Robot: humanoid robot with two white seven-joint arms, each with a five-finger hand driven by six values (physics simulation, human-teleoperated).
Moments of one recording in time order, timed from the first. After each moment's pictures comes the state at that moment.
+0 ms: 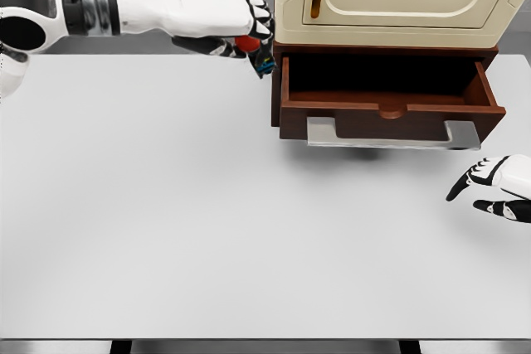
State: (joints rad) left arm -1.14 0.57 -0.83 -1.45 -0.21 -0.61 -0.61; right arm 0.24 -1.02 -0.16 -1.76 -0.03 -0.61 0.61
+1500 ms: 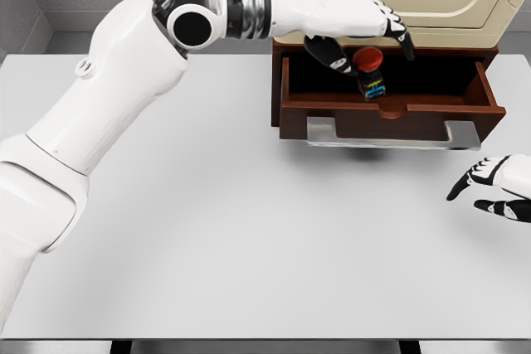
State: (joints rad) left arm -1.18 0.09 -0.80 -1.03 -0.28 -0.61 -0.61; right arm 0.24 -1.02 -0.17 -1.76 -0.03 -0.61 0.61
